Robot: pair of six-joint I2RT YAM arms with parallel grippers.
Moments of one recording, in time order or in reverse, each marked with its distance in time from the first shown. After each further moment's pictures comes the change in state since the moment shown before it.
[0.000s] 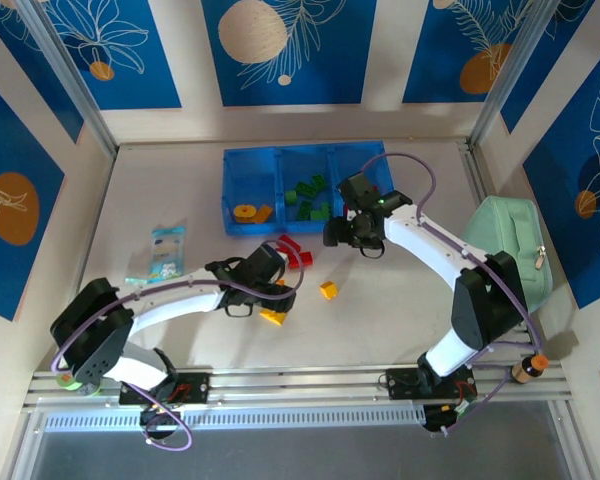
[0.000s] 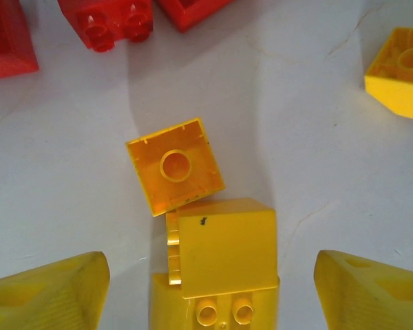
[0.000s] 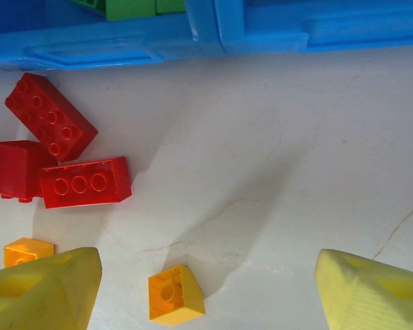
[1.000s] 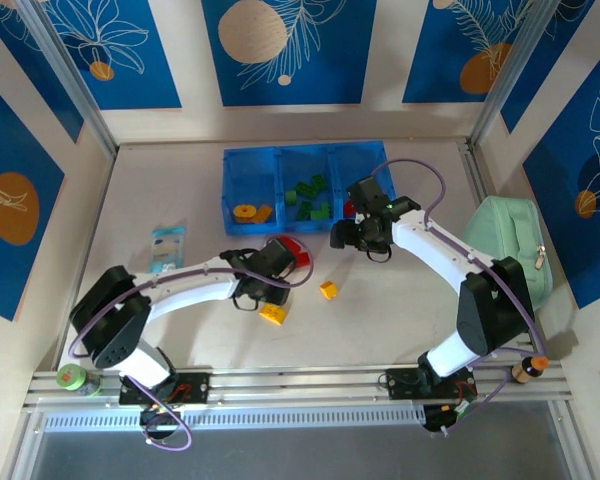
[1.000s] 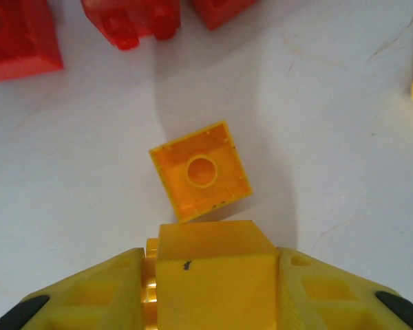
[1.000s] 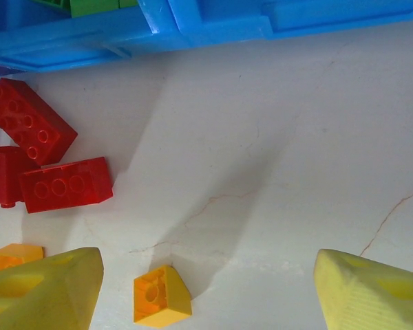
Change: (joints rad) left arm -0.008 0.084 0.154 -0.175 -0.067 -0.021; right arm -0.039 -0.040 -0.074 0.043 -0.022 0.013
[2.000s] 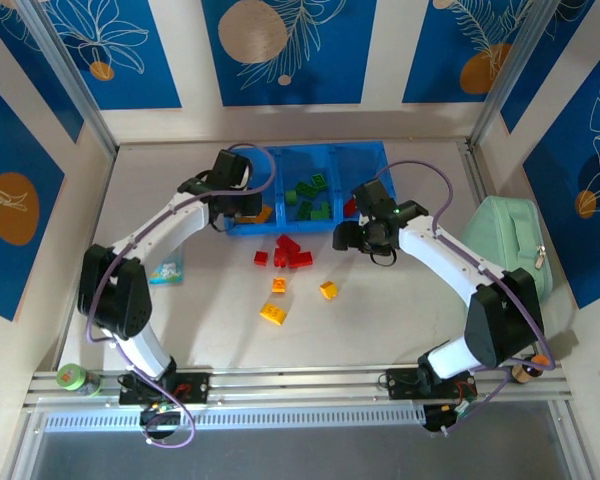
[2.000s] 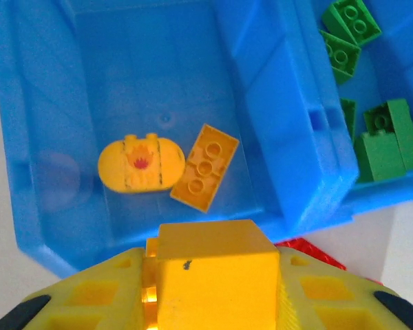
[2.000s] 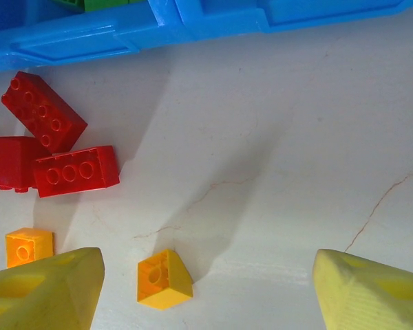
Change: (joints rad) left arm 0.466 0.182 0.465 -0.009 0.061 0.180; right arm 0.000 -0.071 -0.035 -0.005 -0.006 0.001
